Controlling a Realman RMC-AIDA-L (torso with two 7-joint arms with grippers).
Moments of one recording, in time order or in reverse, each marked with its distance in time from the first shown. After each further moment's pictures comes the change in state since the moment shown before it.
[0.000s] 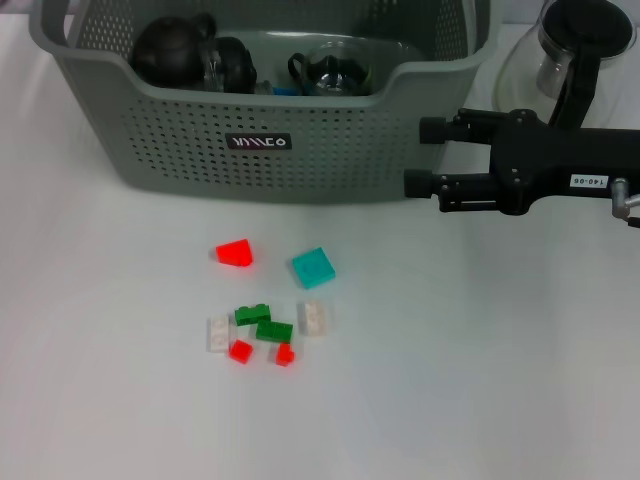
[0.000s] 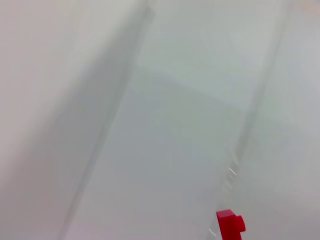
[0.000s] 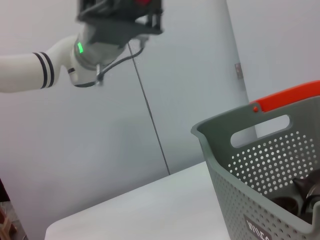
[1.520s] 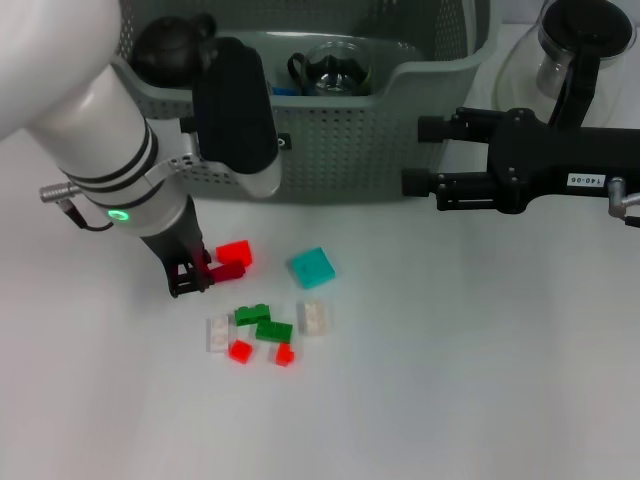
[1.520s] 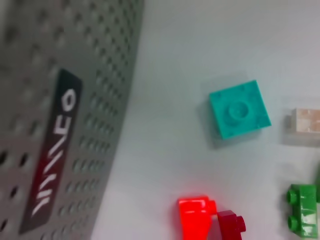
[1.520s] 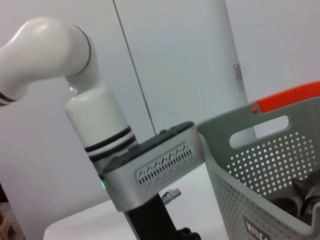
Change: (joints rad) left arm 0.098 -0.282 0.968 0.553 1.247 -0.403 -0.245; right arm 0.001 0.003 -0.002 0.001 0.002 0.007 -0.002
